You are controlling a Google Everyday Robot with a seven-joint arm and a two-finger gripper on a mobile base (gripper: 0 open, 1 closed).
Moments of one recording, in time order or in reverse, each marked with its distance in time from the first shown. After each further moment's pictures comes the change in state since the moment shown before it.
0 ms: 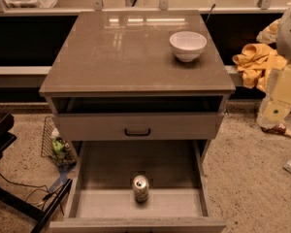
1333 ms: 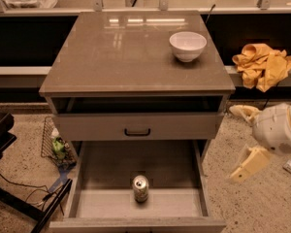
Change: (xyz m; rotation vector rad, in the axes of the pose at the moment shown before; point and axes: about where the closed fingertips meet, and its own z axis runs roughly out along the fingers) arm 0.025 0.062 0.159 -0.112 -0.486 0.094
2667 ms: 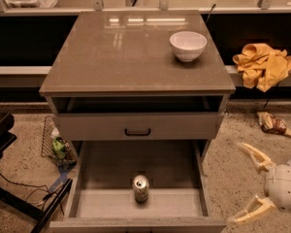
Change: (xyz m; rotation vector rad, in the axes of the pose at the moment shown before) arm 0.063 0.058 0.029 0.073 -0.453 -0.019
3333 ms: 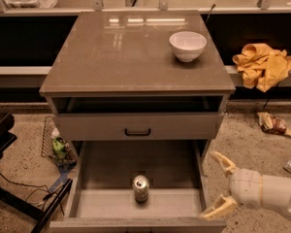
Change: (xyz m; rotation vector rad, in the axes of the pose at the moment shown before) arm 0.057 0.001 0.079 -0.039 -0.016 0.065
